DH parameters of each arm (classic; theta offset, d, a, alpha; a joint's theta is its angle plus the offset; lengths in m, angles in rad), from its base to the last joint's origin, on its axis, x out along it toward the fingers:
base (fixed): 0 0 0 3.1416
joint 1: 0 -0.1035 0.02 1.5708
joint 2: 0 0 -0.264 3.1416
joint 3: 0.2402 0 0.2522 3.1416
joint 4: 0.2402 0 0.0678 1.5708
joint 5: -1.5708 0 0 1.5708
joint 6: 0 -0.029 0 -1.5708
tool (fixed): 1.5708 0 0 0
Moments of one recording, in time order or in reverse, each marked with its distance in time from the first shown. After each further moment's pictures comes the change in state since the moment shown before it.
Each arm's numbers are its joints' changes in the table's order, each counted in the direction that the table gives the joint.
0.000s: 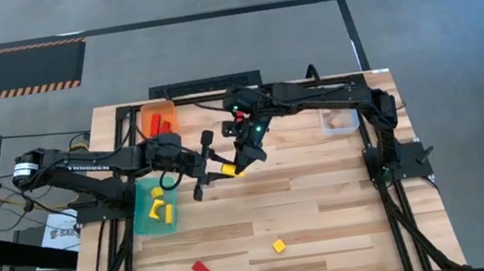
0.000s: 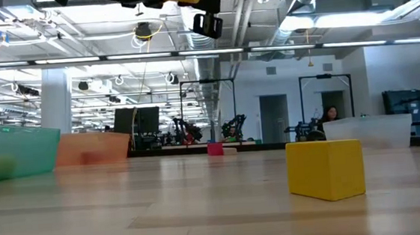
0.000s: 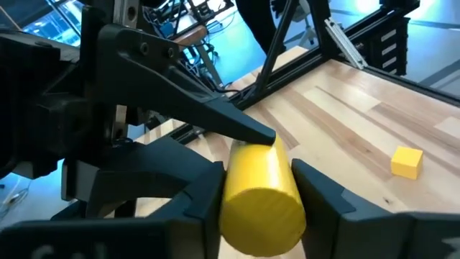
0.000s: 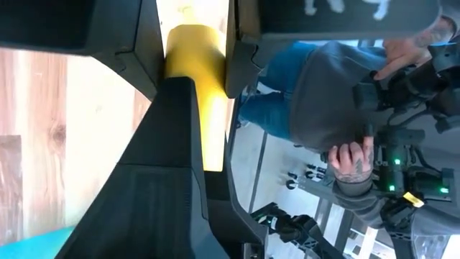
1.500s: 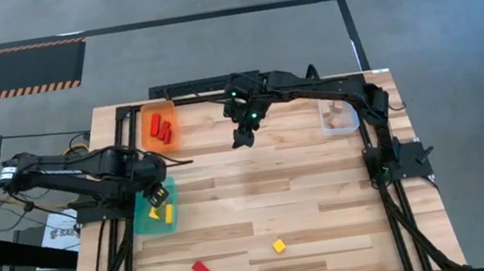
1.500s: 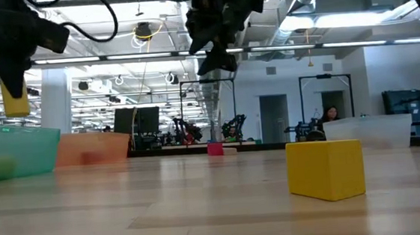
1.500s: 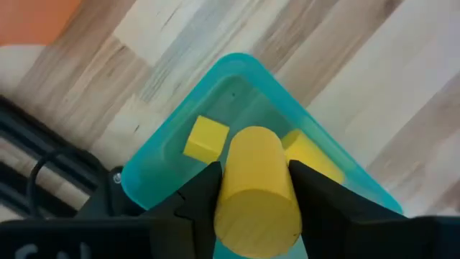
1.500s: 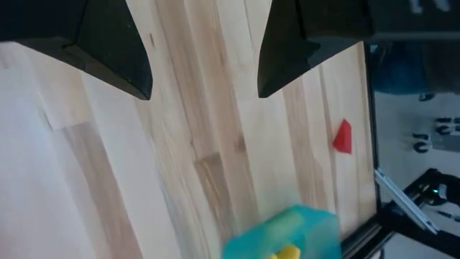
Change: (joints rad) left arm 0.087 -0.250 0.000 1.395 0.252 1.286; right arm 0.128 0.062 0.000 0.097 -0.375 0.047
